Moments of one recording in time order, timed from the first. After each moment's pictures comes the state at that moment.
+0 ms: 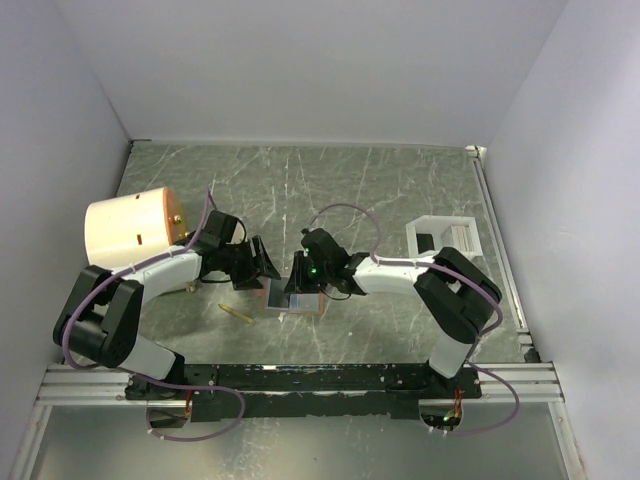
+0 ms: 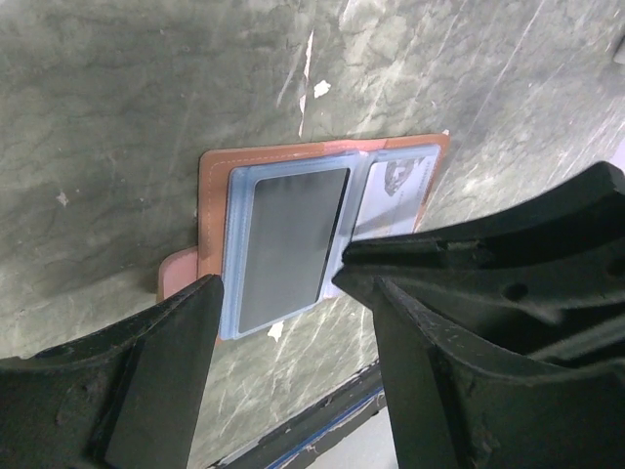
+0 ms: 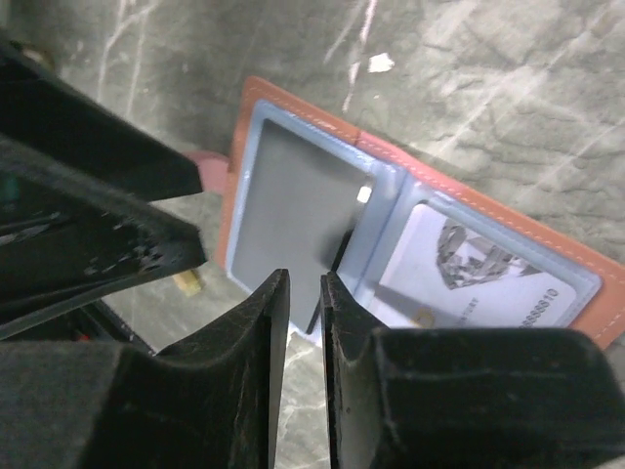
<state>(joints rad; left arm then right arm) -0.41 1.47 0.72 -0.25 0.42 -0.74 0.87 1.72 0.88 0.05 -0.17 0.79</state>
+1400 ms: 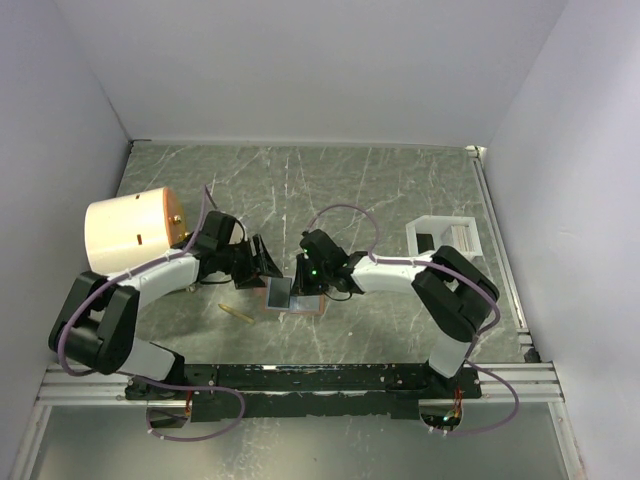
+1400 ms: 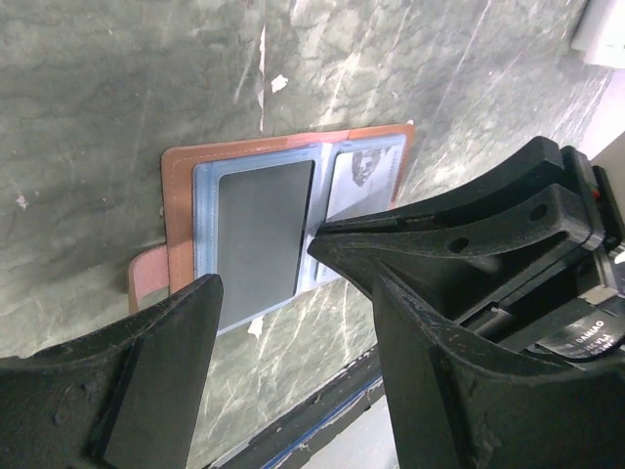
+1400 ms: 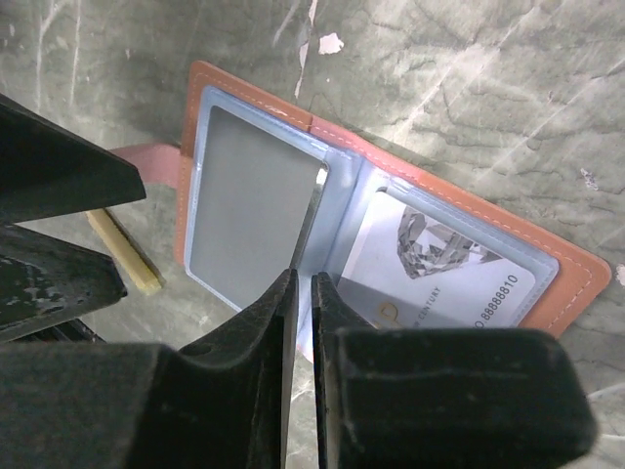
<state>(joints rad) -0.40 1.45 0.69 -0.19 0.48 -0.74 0.87 1.75 0.90 -0.03 -0.13 0.75</state>
